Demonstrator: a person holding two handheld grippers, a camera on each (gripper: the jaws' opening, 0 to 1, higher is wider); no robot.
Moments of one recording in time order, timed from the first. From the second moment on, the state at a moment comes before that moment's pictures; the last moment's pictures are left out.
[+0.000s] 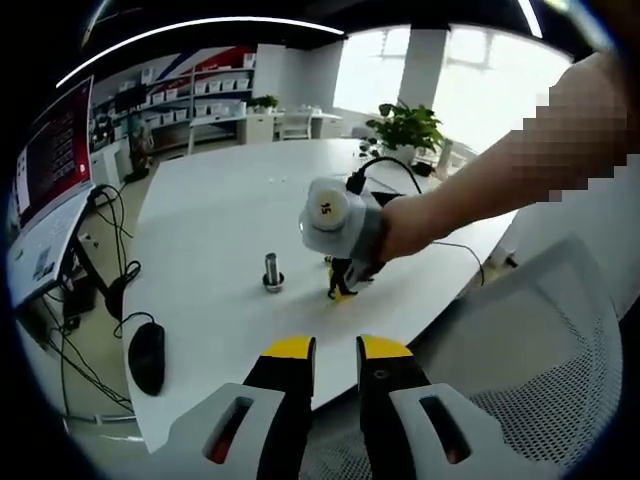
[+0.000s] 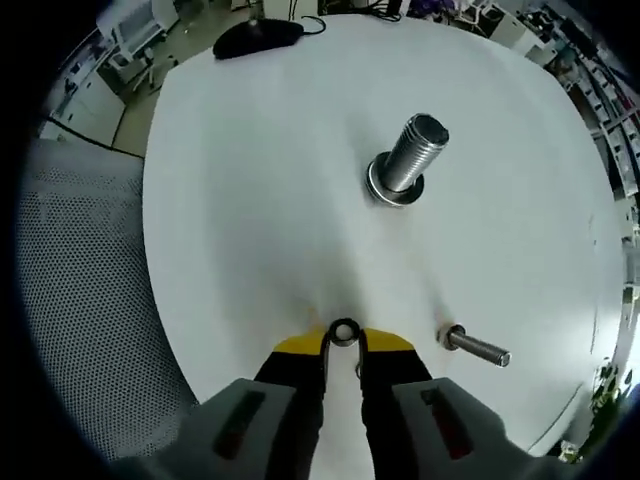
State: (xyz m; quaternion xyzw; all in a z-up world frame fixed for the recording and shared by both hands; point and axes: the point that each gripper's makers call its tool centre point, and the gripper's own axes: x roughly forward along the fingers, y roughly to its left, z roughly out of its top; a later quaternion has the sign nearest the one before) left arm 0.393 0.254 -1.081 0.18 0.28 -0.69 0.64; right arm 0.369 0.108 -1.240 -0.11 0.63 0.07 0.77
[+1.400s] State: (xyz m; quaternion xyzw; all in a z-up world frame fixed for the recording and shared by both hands) left arm 0.376 0.258 -1.086 0.19 0.30 -0.71 0.61; right arm 0.353 0.110 -1.187 0.00 0.54 -0.01 0.84
